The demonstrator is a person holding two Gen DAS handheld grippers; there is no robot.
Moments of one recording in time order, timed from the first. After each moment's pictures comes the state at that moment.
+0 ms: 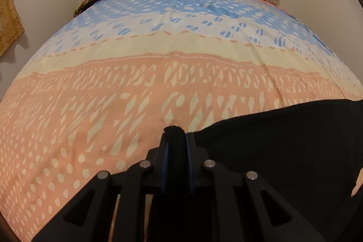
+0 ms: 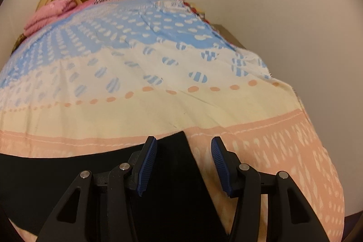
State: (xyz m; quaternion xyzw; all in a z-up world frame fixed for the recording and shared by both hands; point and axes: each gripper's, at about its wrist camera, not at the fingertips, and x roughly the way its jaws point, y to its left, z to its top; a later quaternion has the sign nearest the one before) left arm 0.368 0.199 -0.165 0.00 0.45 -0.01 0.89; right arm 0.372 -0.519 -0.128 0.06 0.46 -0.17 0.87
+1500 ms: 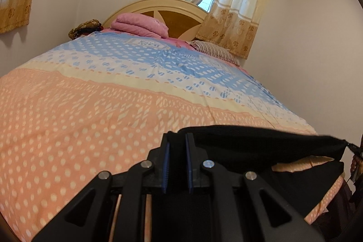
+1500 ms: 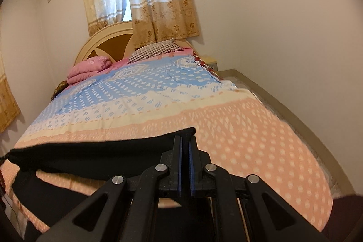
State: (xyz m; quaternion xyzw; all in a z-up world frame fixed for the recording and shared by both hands) left arm 0.221 0.260 -0.105 -0.14 0.28 -0.12 0.94; right arm 0.084 -0.477 -0.043 0.12 0.25 -0.12 0.95
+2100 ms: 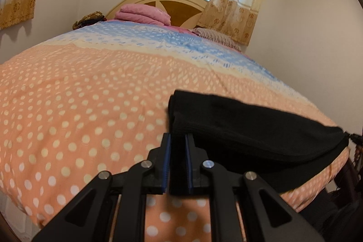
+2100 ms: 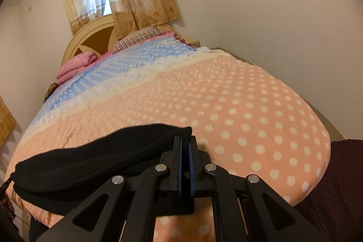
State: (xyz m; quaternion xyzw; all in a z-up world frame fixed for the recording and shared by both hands) left arm 0.157 0.261 -0.161 -0.11 0.30 -0.11 0.94; right arm 0.028 -0.488 -0.101 0.16 0.29 -0.15 0.93
